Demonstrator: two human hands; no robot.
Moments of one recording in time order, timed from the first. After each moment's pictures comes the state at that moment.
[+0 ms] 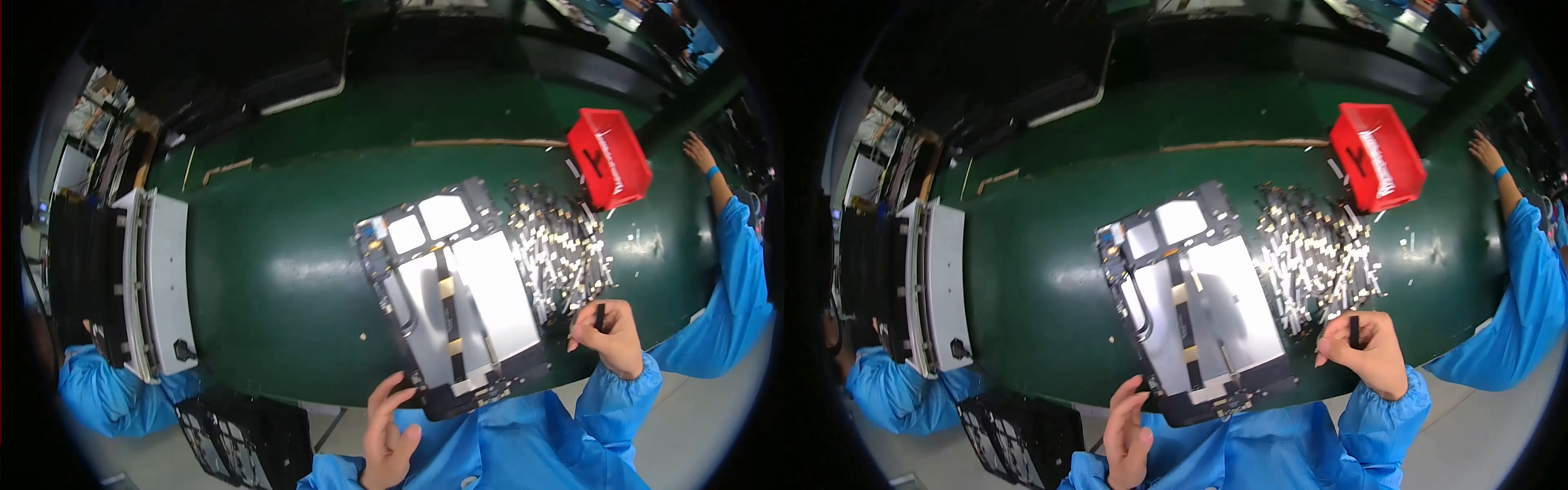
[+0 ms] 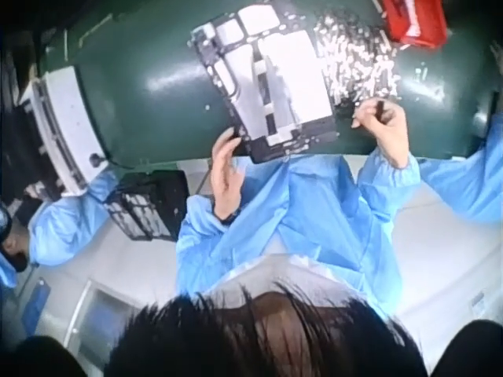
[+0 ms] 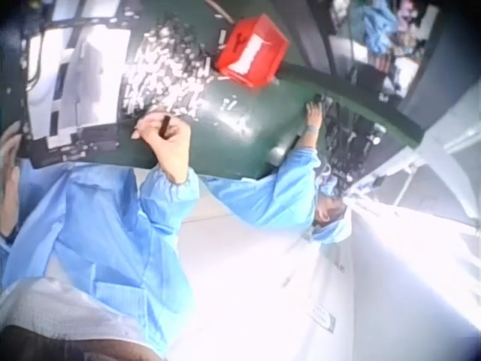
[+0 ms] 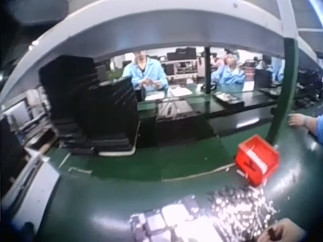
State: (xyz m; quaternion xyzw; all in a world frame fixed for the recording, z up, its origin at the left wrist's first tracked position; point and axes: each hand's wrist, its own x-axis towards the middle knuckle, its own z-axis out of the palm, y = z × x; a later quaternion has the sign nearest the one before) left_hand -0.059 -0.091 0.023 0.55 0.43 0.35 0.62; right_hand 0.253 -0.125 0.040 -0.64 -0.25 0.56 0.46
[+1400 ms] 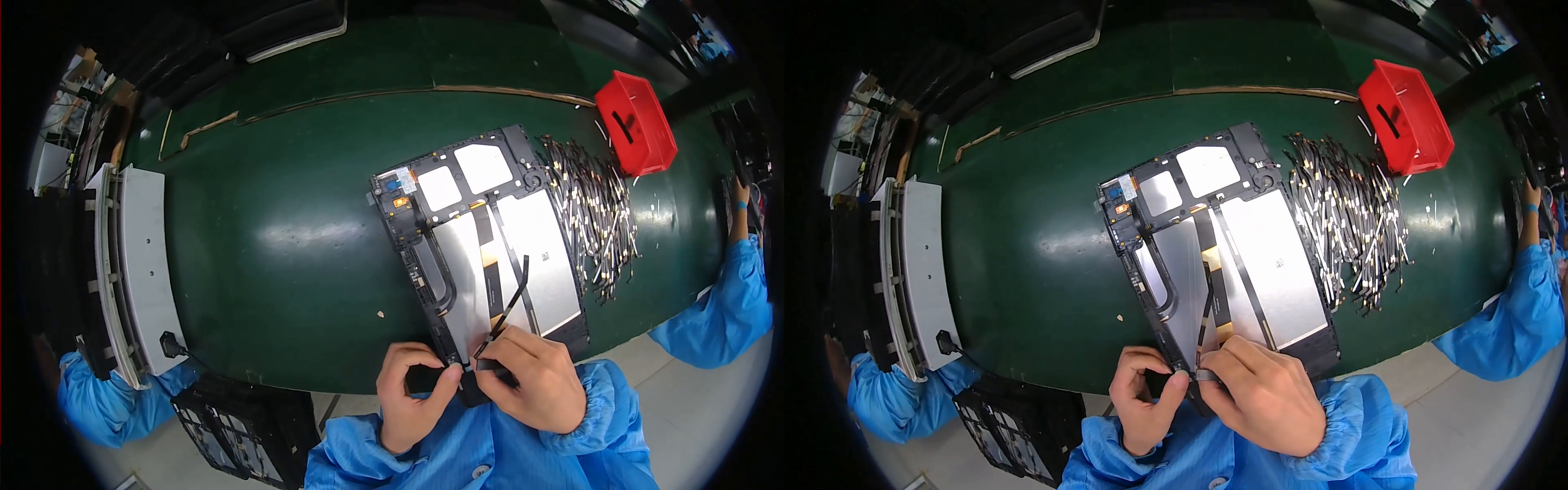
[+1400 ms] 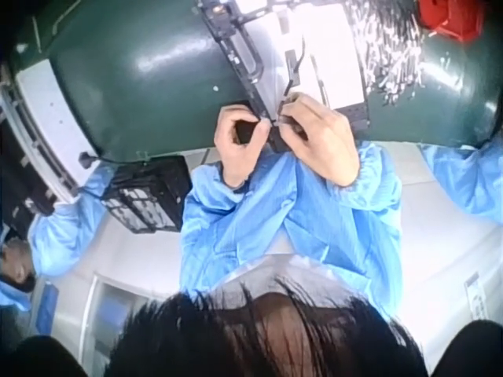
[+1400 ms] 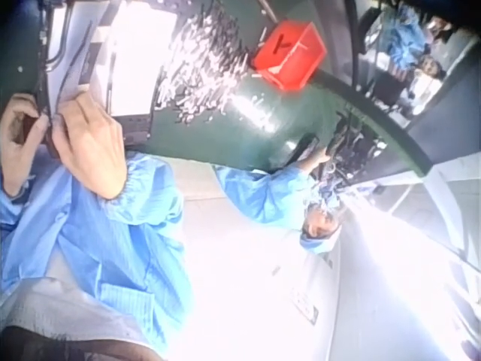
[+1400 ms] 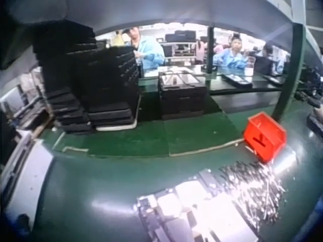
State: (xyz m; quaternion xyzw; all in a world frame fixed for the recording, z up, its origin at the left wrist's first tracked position) left_hand -0.050 -0.054 -0.018 0.57 0.46 0.35 0.58; right_hand 0.116 -0.078 0.047 -0.68 -0.59 0.34 0.28
